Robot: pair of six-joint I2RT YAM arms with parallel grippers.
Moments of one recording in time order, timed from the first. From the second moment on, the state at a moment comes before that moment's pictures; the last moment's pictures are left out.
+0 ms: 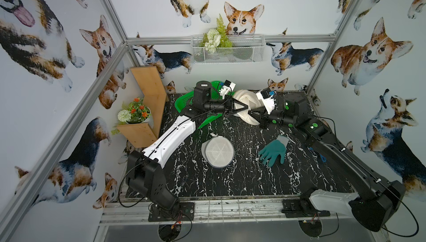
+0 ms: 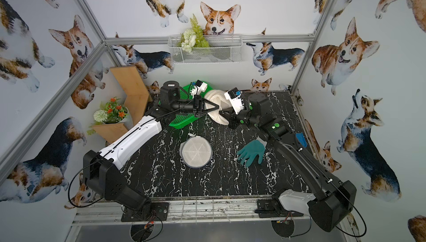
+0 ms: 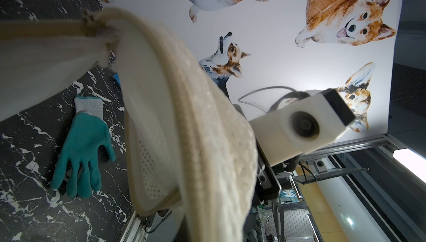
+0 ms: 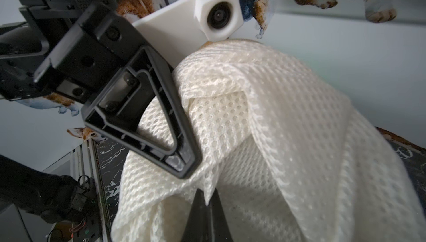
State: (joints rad) left arm -0.46 1.59 1.44 -0.05 1.08 -1.02; right arm 0.48 1.20 1.23 -0.36 -0.44 0.07
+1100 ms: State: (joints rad) left arm -0.58 1.34 1.08 0.29 0.68 -0.73; right arm 0.44 1.10 1.13 -0.15 -0.44 0.74
